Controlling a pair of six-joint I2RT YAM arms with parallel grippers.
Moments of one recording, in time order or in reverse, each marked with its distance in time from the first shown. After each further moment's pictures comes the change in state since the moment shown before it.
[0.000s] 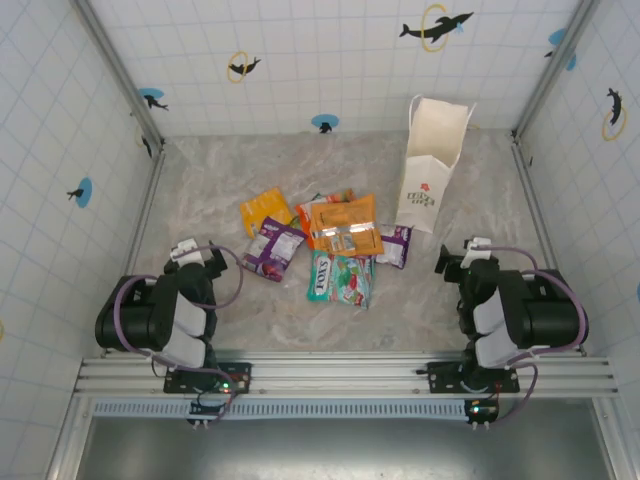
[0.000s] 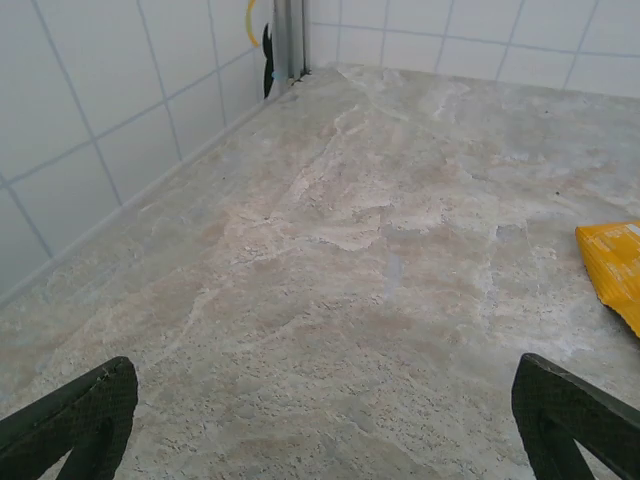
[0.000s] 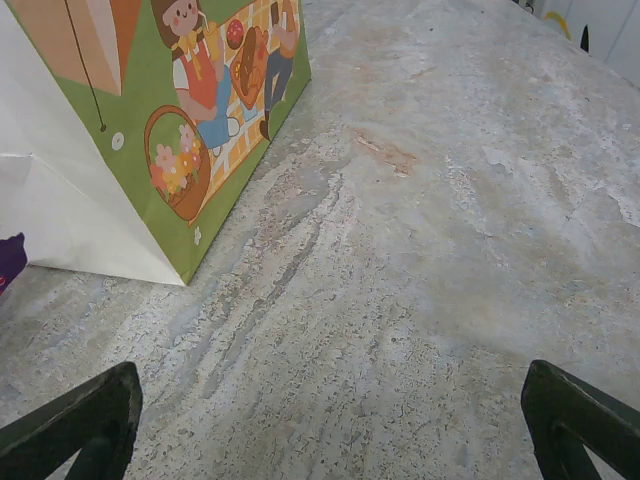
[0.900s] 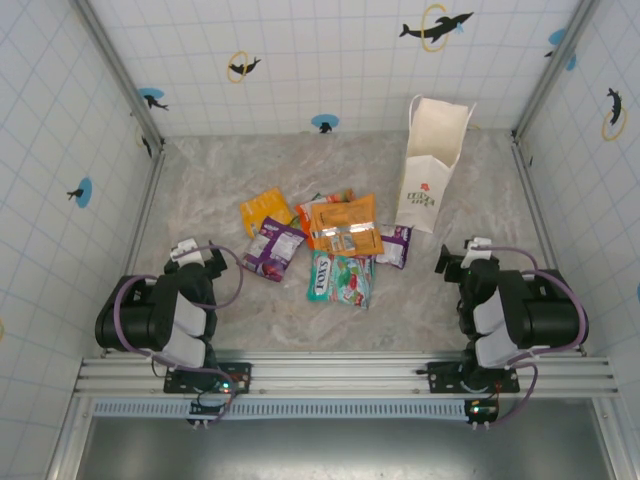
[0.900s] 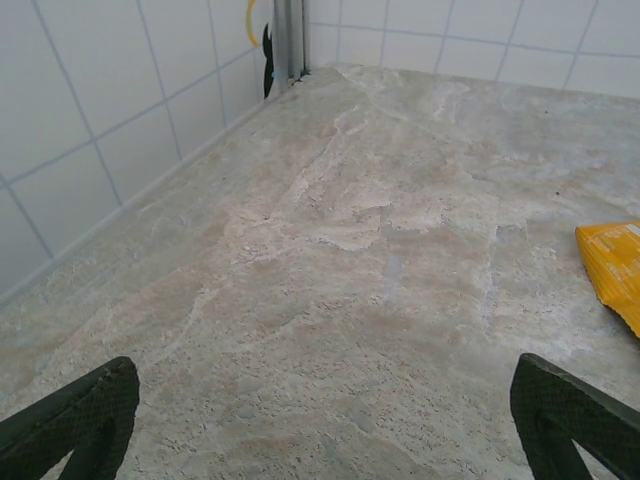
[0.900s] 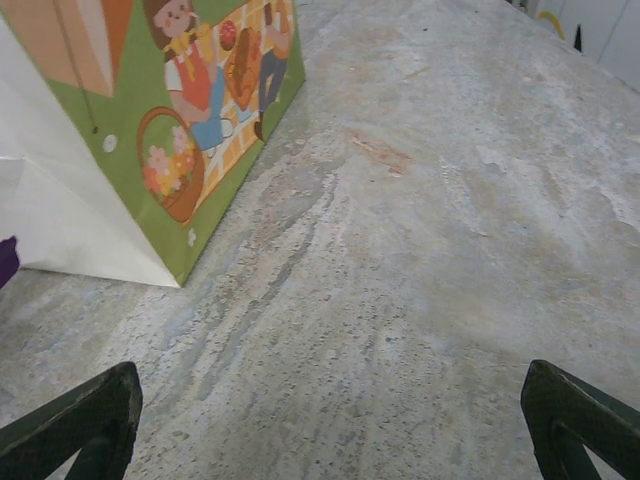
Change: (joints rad) left arm 0.000 -0.002 0.000 -0.001 0.004 0.001; right arm -0.001 -0.007 0.000 -0.006 0.021 0.008
